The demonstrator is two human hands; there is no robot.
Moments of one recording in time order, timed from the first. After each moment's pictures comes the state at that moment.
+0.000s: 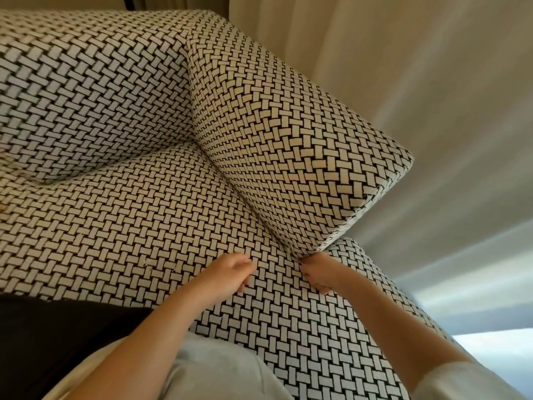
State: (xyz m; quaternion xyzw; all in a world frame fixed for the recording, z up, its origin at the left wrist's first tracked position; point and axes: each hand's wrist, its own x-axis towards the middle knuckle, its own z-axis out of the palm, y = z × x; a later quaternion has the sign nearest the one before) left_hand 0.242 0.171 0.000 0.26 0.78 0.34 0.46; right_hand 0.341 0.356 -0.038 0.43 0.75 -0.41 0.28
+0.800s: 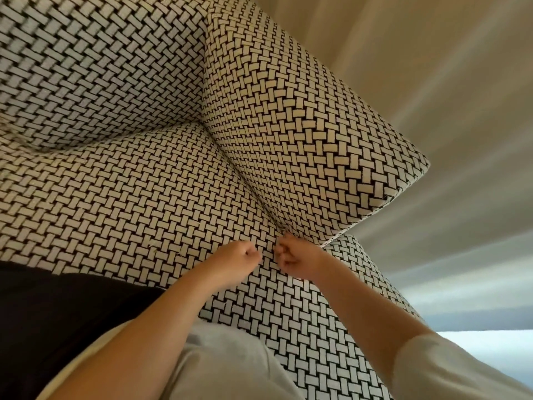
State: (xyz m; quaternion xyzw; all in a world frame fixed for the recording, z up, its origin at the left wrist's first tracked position) left_hand 0.234 0.167 -0.007 0.27 0.79 0.29 0.46; right_hand 0.304 0.330 -0.036 0.51 0.37 -0.77 0.10
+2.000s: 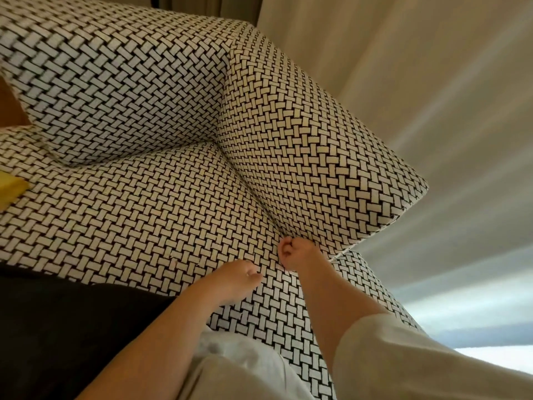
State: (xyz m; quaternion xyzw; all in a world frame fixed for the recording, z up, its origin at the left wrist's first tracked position) left_hand 0.225 0.139 0.001 0.31 0.79 0.26 0.46; right_hand 0.255 0.323 -0.043 0.62 0.15 -0.76 -0.11
